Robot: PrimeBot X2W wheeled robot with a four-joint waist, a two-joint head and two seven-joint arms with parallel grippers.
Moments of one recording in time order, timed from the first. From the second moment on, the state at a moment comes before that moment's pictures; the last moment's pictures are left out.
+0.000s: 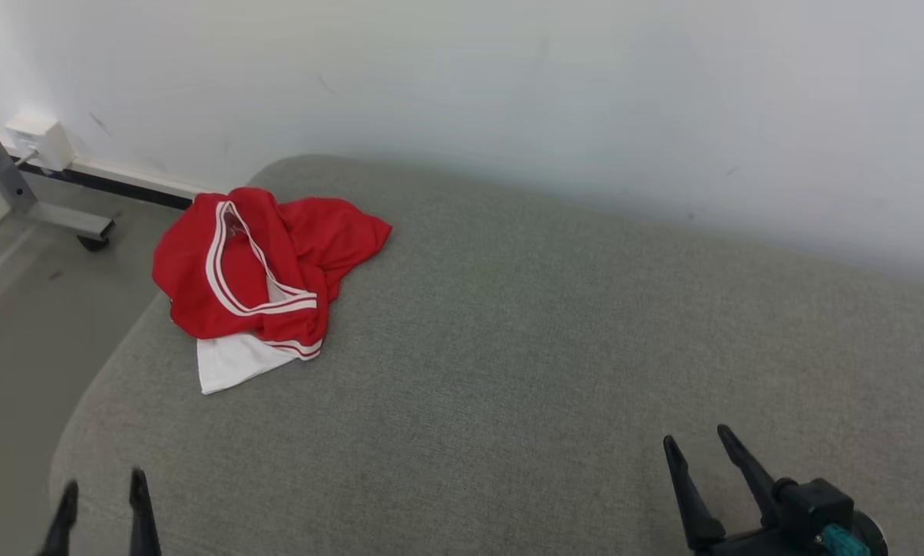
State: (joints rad) left arm 0.06 0.10 0.21 0.22 -0.16 -0.13 -0.26; right arm -0.06 -0.17 0.20 0.36 0.25 0.13 -0.26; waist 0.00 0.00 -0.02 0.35
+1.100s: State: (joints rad) left arm -0.67 0.35 0.28 0.33 -0.74 -0.04 0.47; right arm -0.25 -0.31 0.15 0.00 0.17 0.13 -0.14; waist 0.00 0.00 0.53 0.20
